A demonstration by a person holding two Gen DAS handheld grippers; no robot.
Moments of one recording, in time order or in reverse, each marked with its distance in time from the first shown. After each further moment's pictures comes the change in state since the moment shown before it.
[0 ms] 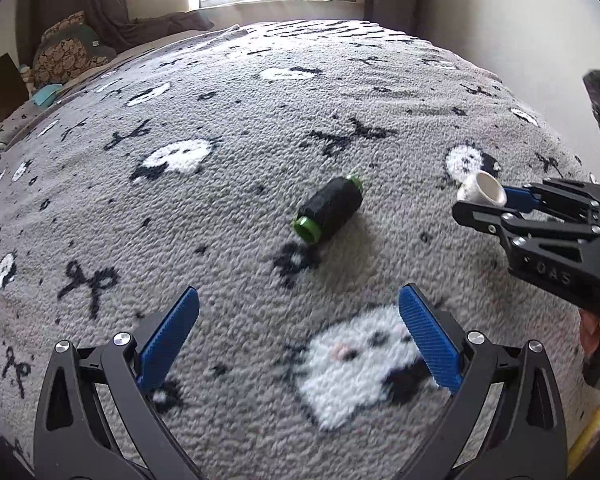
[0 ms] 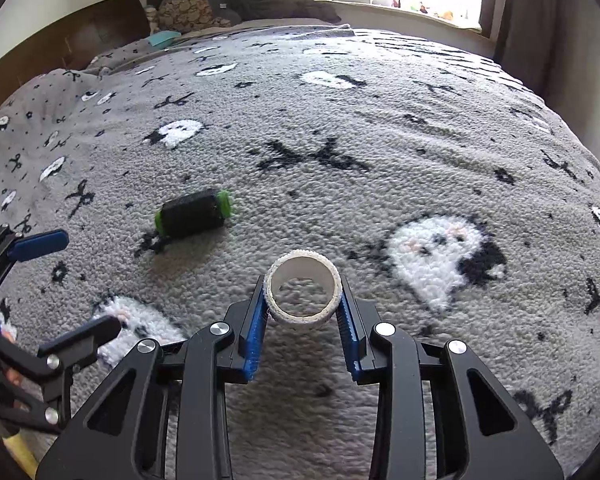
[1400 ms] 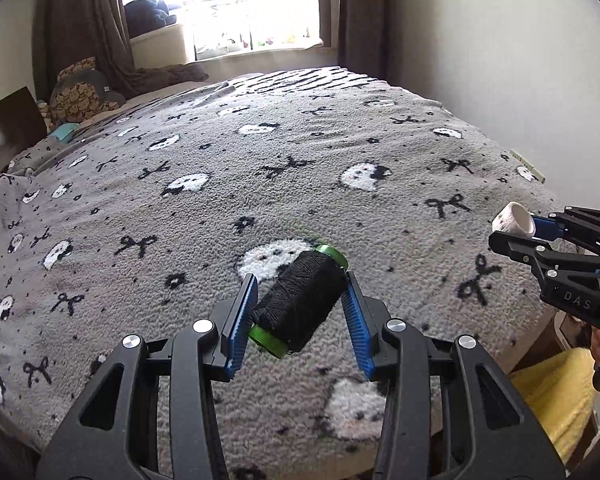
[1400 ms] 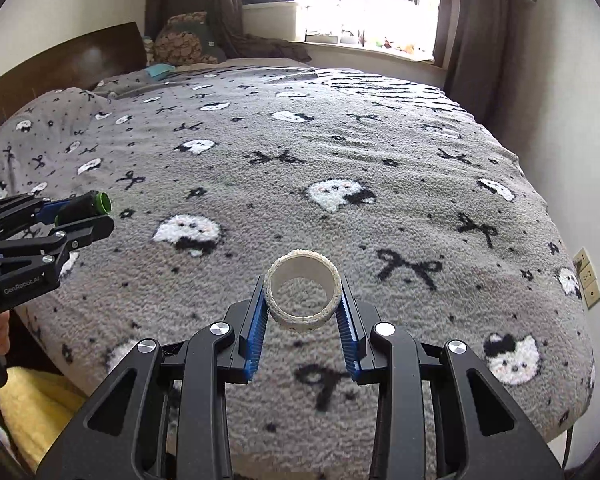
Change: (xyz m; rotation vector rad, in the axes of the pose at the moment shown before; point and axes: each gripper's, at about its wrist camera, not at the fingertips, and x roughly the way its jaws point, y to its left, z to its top) left arm -0.188 -0.076 -0.092 0.053 -0.165 0.010; right arm -0.182 -0.009 -0.114 0.007 -0.133 -0.066
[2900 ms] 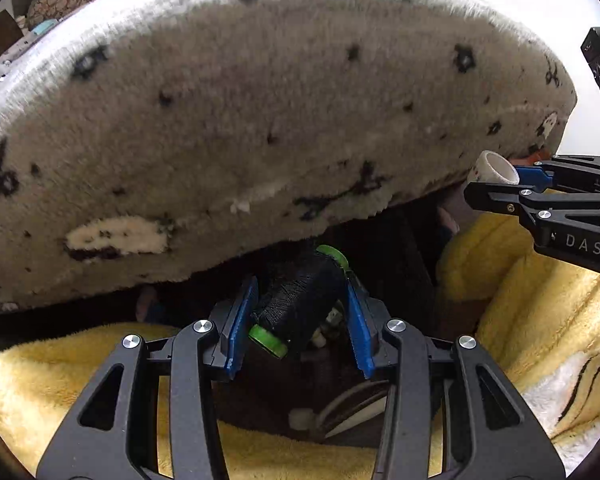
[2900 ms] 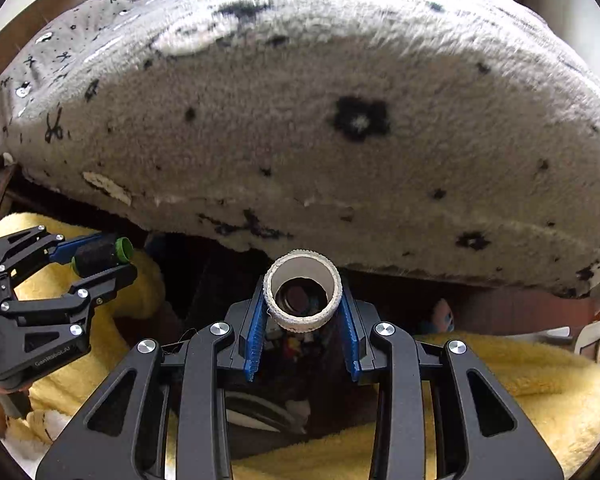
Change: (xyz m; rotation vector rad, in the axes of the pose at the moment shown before) left arm 0.028 -0.059 -0.272 -0.035 0.406 -0.074; right arm 0.022 0.059 -0.234 0.067 0.403 0.135
